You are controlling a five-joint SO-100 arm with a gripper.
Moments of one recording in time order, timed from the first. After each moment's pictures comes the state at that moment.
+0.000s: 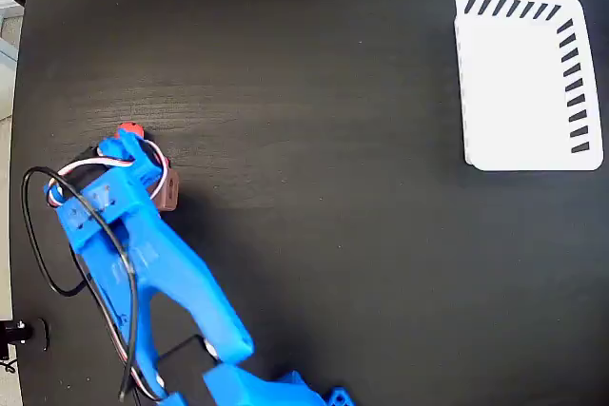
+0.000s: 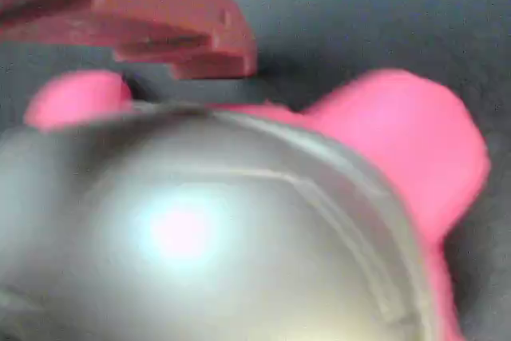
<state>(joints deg) -29.5 61.3 80.9 75.1 -55.8</state>
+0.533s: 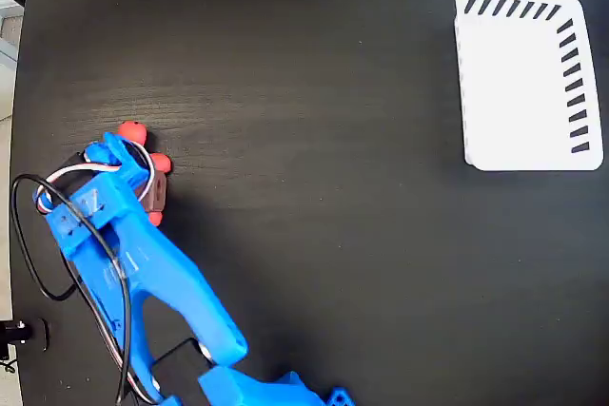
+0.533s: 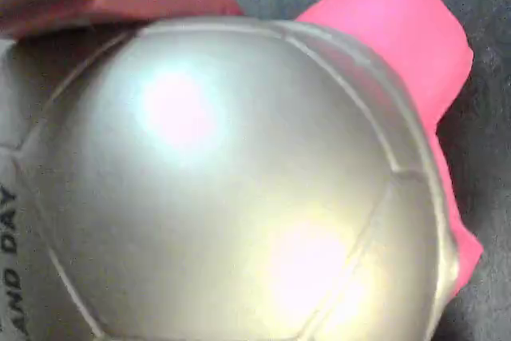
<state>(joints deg) -30.8 61.3 79.7 75.3 -53.9</state>
